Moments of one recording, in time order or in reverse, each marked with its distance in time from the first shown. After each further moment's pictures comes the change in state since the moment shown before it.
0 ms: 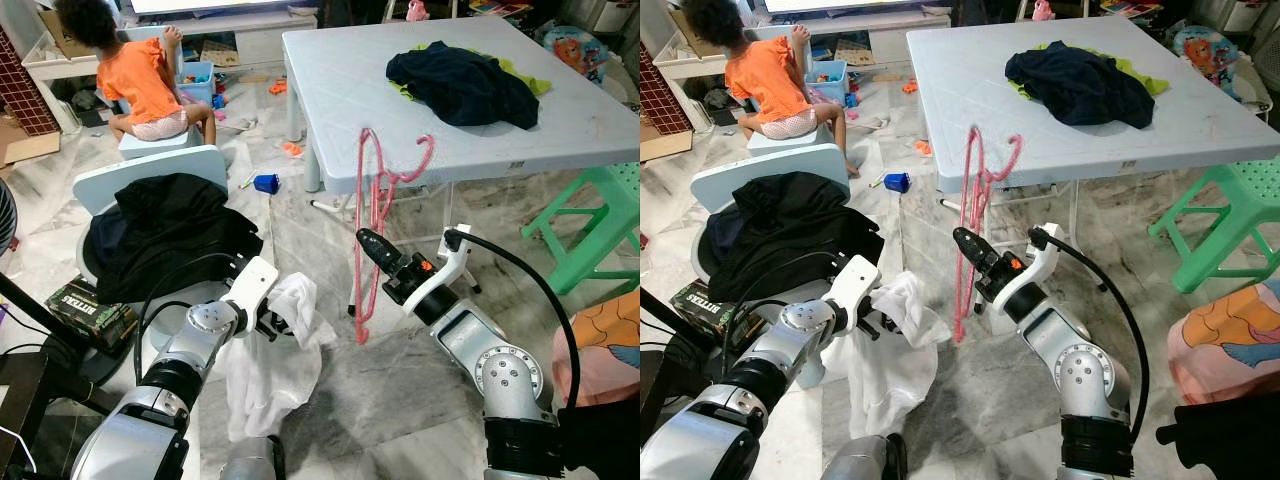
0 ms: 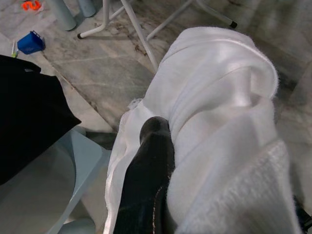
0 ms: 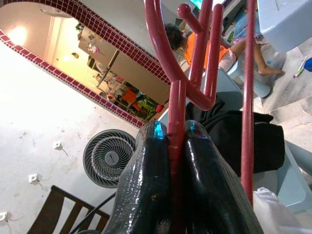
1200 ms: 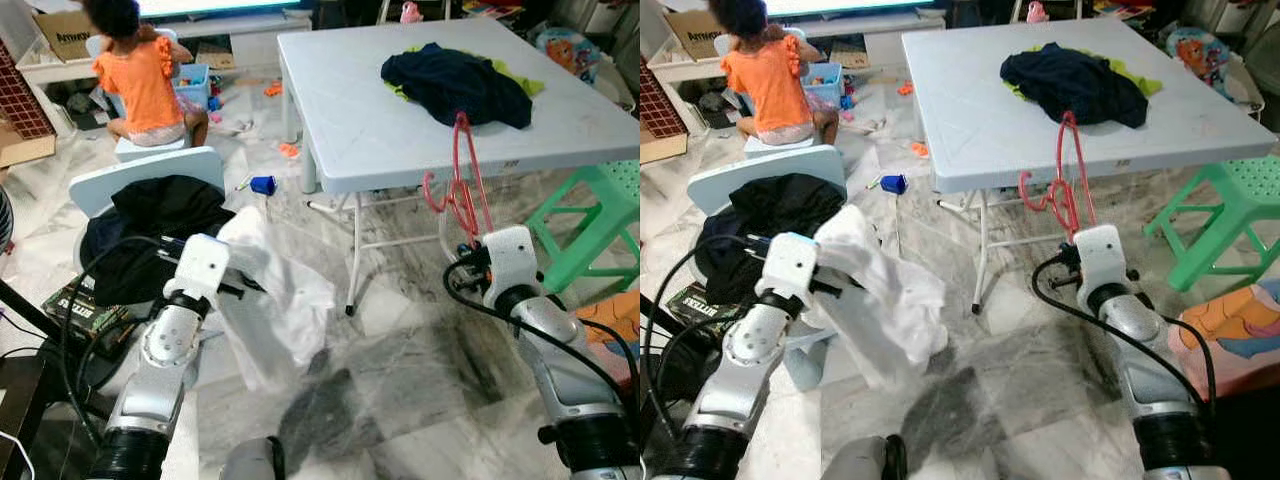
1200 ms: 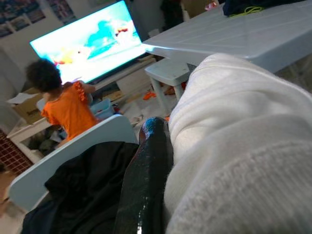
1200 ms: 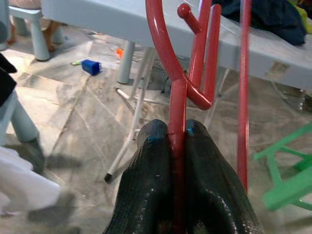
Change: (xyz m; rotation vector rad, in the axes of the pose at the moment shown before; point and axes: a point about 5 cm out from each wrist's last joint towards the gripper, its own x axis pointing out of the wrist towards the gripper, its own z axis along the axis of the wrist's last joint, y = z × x) left arm -0.079 0.016 0.034 0.084 -0.476 0.559; right arm -0.057 -0.070 0.061 -1.114 0.118 -0.621
